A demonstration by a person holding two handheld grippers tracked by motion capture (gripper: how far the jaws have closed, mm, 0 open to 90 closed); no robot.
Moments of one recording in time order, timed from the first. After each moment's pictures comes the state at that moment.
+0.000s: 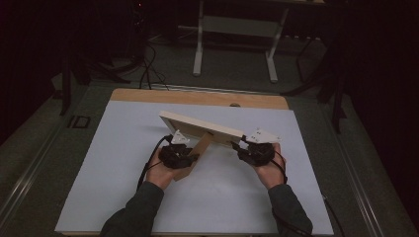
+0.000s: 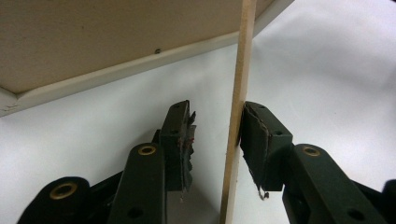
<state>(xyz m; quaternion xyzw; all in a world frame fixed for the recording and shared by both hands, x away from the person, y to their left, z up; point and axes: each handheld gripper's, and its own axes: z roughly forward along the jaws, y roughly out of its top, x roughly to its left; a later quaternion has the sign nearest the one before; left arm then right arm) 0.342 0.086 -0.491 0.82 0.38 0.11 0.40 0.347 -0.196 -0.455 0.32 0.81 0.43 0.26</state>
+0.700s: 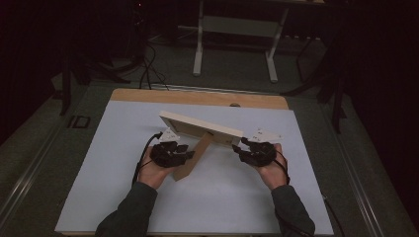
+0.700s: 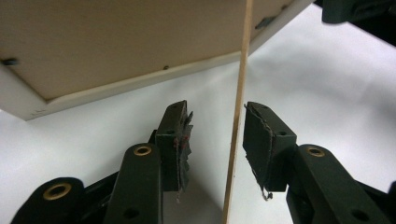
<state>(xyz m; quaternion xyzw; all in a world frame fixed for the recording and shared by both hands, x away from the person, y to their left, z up) 0.335 0.111 -0.477 0.80 0.39 0.10 0.45 0.349 -0.202 -0.457 0.32 0.82 0.42 0.22</state>
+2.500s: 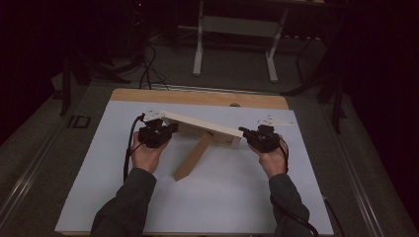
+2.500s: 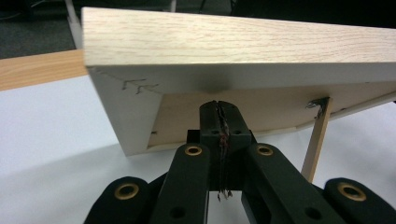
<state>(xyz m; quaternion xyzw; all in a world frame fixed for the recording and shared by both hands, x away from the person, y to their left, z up) 0.358 0.134 -0.434 0.72 0.47 0.18 0.47 0.381 -0.214 -0.441 0.40 0.76 0.49 0.17</state>
